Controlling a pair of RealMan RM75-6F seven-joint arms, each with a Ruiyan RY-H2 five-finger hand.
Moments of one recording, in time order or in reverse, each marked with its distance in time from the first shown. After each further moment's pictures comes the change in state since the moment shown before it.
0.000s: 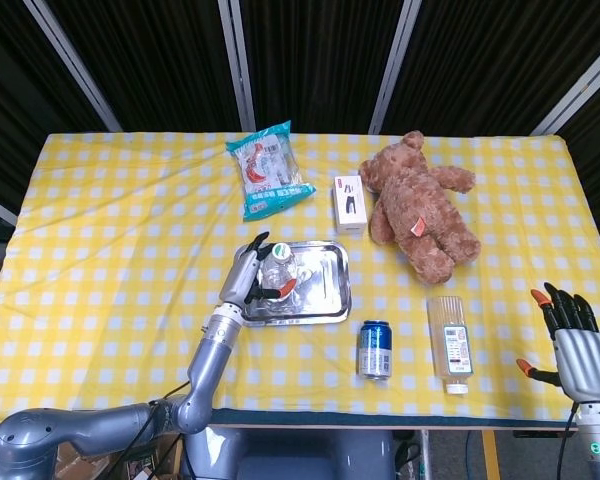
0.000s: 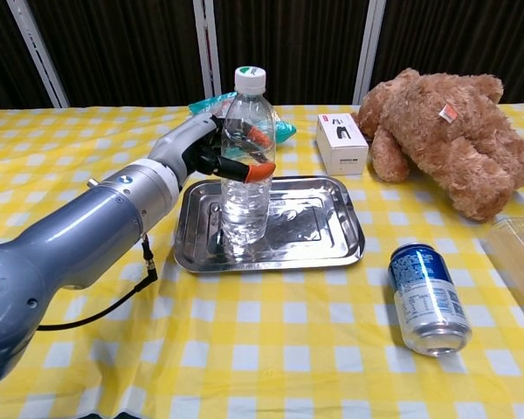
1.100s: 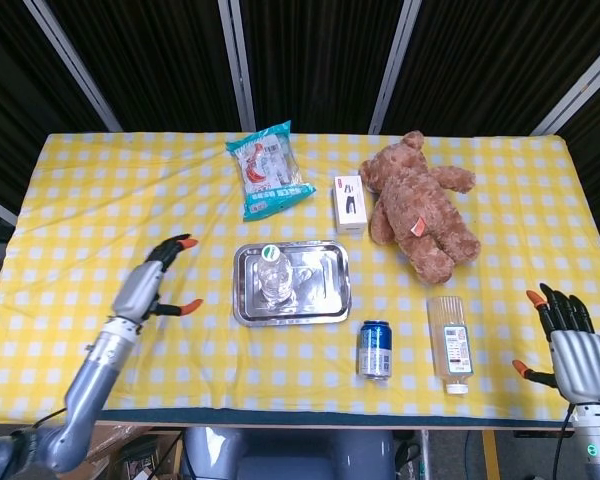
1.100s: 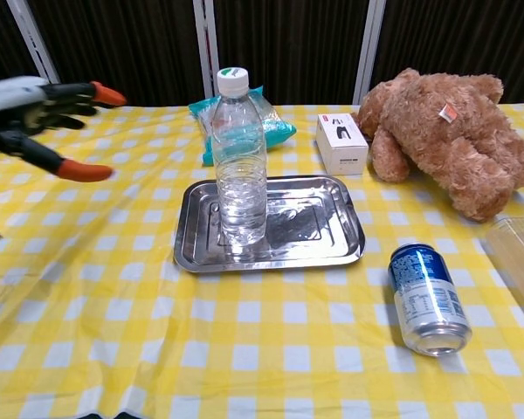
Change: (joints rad) left arm 0.308 0.619 0.222 -0.447 0.235 0.132 0.043; right arm -0.004 0.001 -0.008 -0.026 -0.020 0.013 -0.013
